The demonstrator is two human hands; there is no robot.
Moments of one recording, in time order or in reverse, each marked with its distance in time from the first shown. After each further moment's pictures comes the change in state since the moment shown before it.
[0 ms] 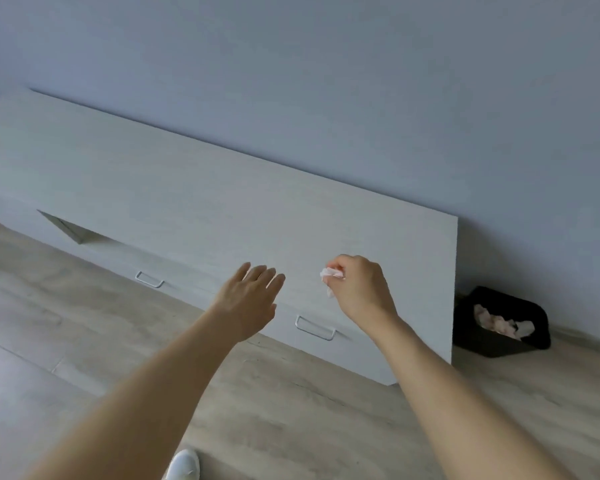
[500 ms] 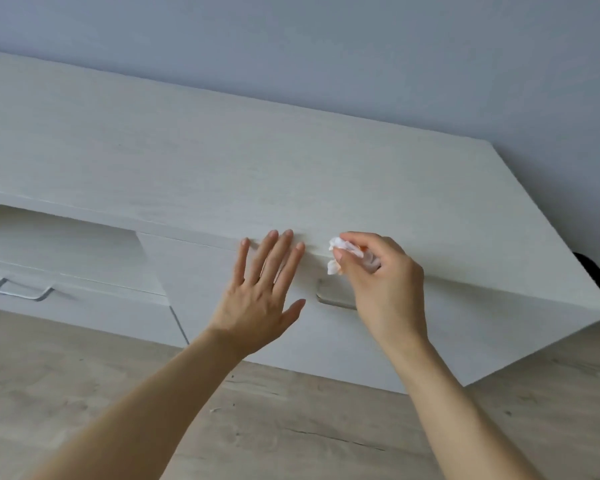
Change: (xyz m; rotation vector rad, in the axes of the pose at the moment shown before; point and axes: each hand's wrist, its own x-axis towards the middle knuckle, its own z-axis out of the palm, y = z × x) left_hand 0.118 0.035 0.325 -0.054 0.829 0.096; right_hand 0.043 0.148 0.251 0.377 0.573 -0.160
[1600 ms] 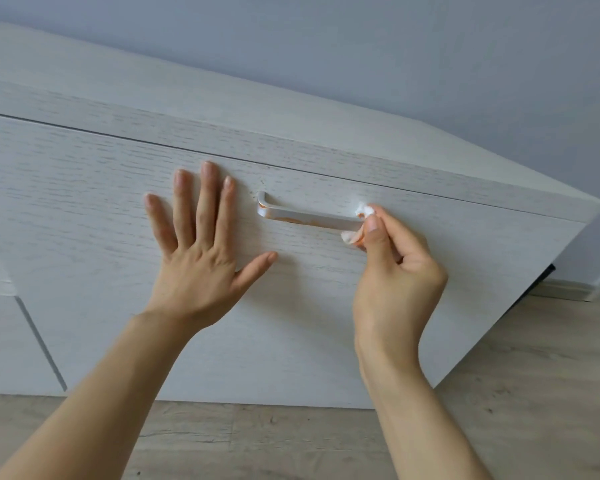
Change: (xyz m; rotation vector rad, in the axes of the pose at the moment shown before) left_hand -0.009 0.038 0.110 -0.206 0.377 -0.189; right_hand -0.048 0.121 0.027 0.295 0.663 -0.147
